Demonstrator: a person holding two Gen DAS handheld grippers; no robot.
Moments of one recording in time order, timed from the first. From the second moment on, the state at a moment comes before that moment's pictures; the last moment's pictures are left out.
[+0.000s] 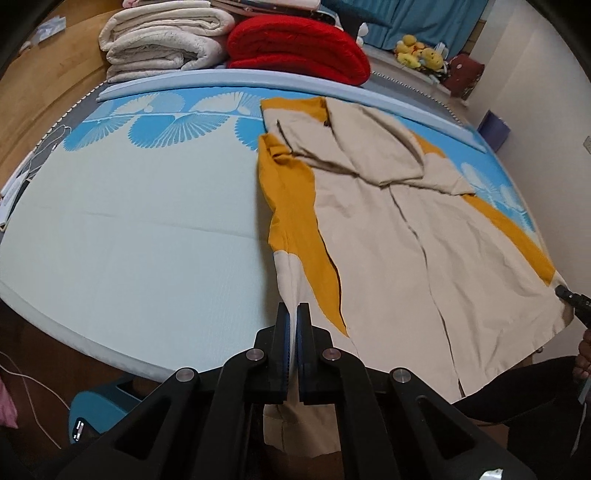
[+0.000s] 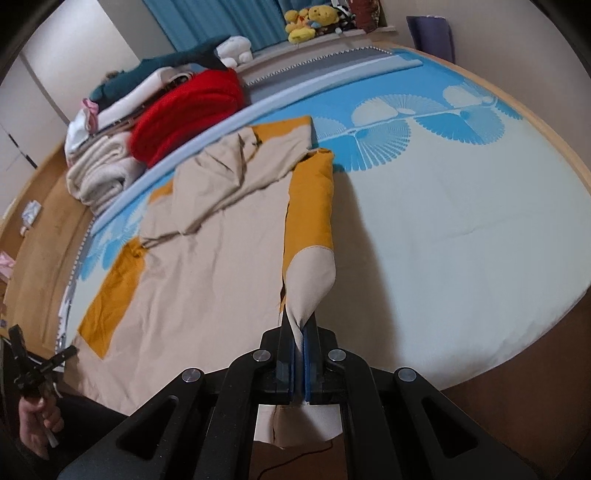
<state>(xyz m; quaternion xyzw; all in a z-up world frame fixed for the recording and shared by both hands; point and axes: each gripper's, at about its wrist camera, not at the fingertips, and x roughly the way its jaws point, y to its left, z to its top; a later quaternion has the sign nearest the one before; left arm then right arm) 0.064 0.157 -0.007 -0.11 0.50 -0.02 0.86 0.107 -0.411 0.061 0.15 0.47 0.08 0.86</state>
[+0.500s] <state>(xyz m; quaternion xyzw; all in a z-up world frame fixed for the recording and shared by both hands) -0.016 0.162 0.035 -0.11 0.50 -0.07 0.86 0.009 -0.425 0.124 0.16 0.43 0.12 0.88</state>
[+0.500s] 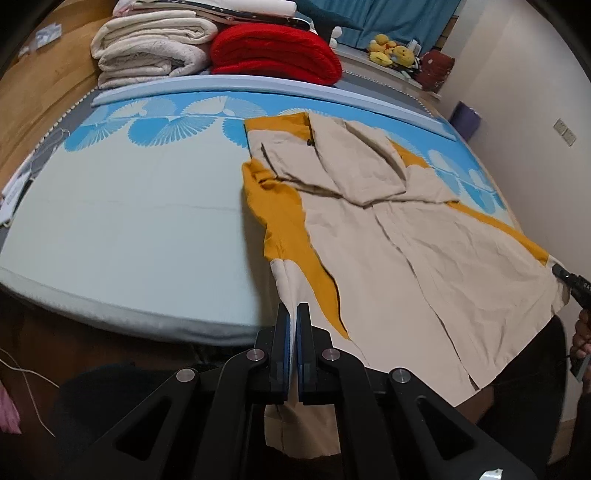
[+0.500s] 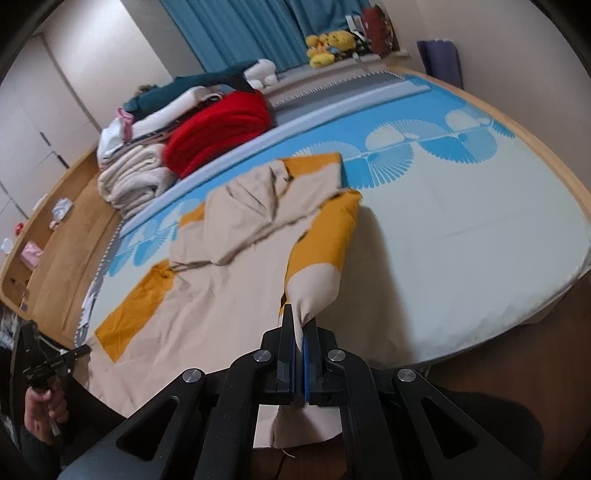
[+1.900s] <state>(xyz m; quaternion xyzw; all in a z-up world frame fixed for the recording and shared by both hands) 0.229 0.263 -0.090 -0.30 0.55 0.05 0.78 0.319 -0.447 -0.006 0.19 0.48 0.00 0.86</state>
